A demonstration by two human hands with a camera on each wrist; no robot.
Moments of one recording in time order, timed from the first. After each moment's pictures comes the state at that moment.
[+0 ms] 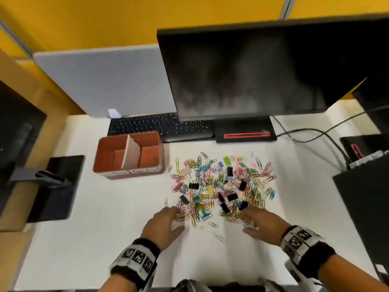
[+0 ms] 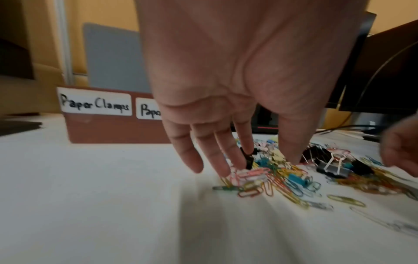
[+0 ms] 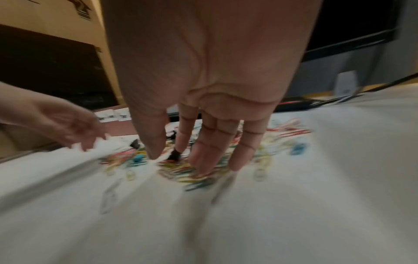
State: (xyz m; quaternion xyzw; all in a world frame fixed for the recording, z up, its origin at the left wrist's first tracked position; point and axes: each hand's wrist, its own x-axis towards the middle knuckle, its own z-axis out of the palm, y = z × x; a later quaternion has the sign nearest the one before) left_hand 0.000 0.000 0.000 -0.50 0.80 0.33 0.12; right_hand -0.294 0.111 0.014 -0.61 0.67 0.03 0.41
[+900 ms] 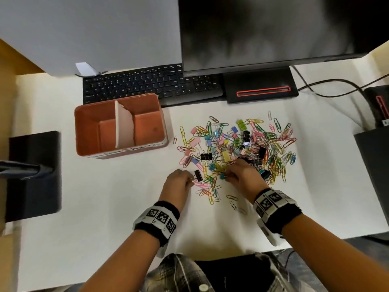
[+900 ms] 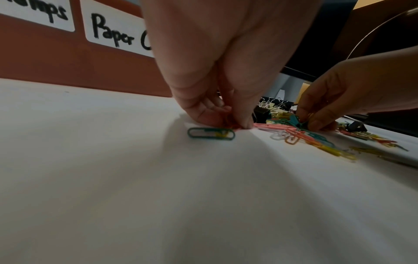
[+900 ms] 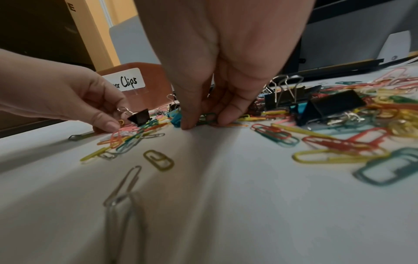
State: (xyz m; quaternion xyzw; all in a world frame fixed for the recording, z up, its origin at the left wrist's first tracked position) left_hand -0.011 -0.056 -0.053 -0.46 0.80 0.38 0.00; right_hand -0.210 0.031 -0.026 -0.54 0.76 -0.13 0.33
